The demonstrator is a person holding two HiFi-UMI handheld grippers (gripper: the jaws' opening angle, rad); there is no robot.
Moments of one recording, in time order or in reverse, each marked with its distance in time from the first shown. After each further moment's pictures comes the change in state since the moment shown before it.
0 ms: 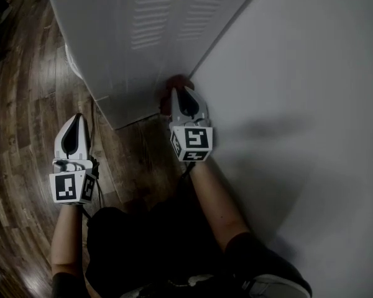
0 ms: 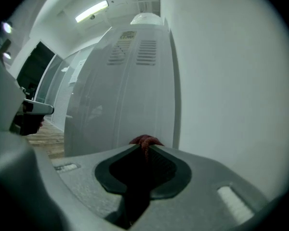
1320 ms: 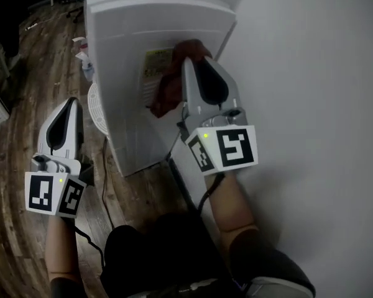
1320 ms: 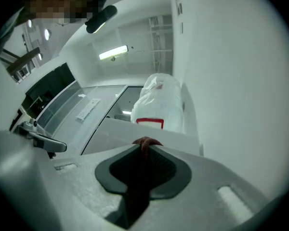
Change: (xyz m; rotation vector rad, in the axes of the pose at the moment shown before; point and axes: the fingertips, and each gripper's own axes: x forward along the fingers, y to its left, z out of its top) left arm 0.015 -0.016 0.283 0.017 -0.287 -0.132; right arm -0.059 0.029 0.400 -0.141 -0.544 0.074
